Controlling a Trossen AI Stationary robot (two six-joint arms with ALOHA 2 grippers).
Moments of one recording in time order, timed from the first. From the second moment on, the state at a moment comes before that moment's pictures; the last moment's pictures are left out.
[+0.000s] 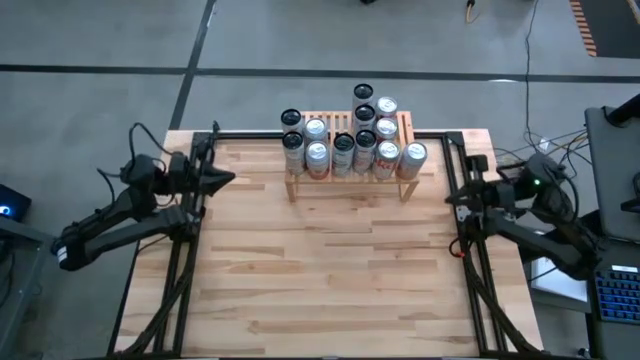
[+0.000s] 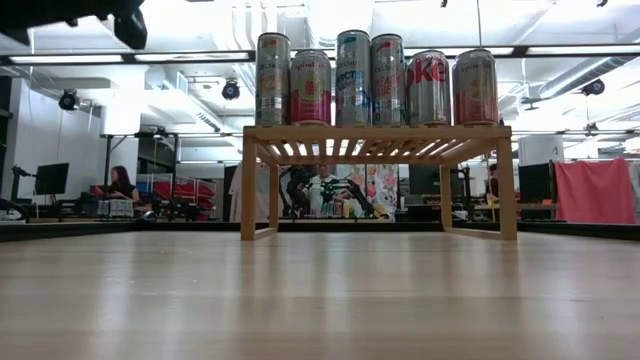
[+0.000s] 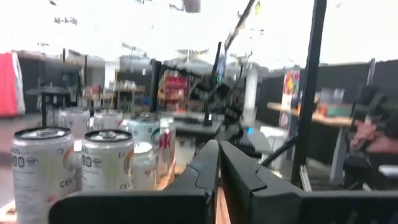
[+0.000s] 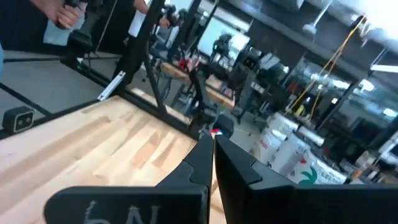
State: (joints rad) left arm 0.51 0.32 0.47 0.10 0.49 -0.17; right arm -0.60 0.22 0.67 -0.46 -0.81 -0.50
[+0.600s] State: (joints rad) left arm 0.51 0.13 0.03 0.54 0.48 -0.41; right arm -0.60 0.02 0.42 -0.24 -0.68 -0.36
